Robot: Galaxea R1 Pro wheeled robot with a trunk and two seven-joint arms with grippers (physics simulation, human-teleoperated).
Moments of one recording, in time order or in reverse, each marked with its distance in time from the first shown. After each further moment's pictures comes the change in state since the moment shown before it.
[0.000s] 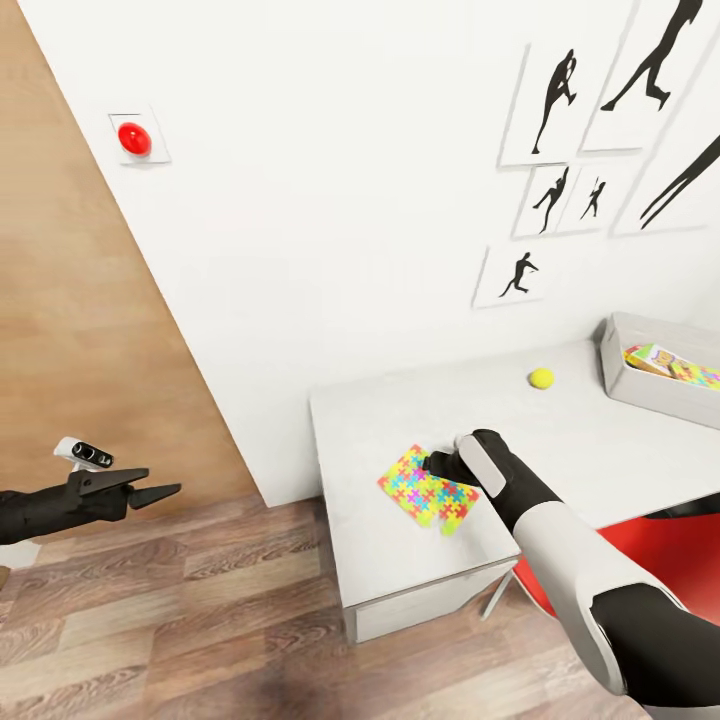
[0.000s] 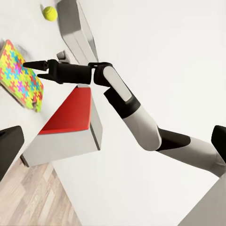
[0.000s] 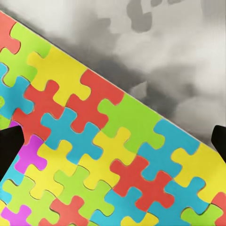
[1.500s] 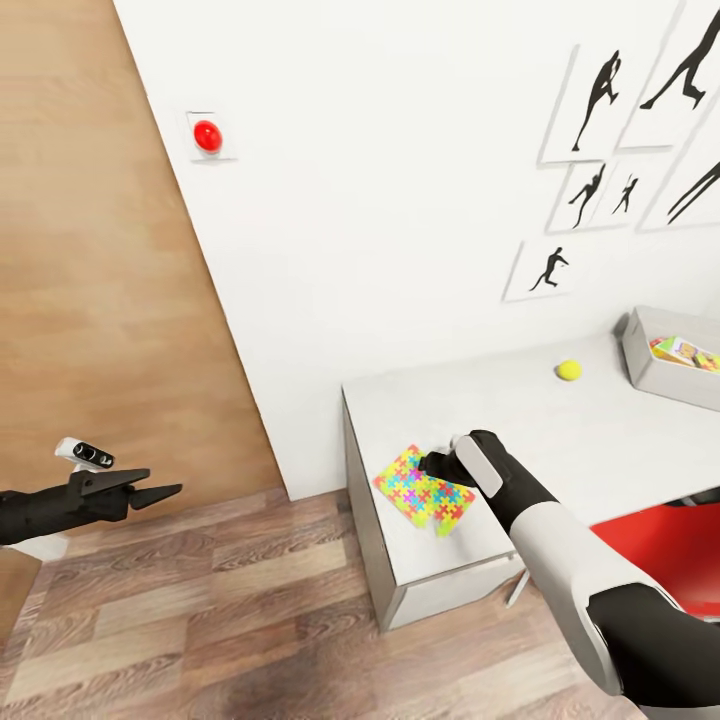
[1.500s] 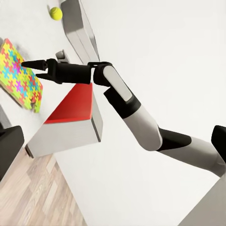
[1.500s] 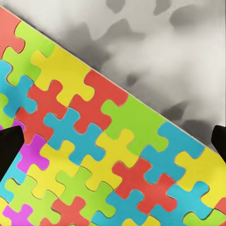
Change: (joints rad) left arm 0.000 -0.002 -0.003 0.000 0.000 -0.003 0.001; right arm 0.000 0.013 -0.004 0.007 -0.008 -0.007 0.003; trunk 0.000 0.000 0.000
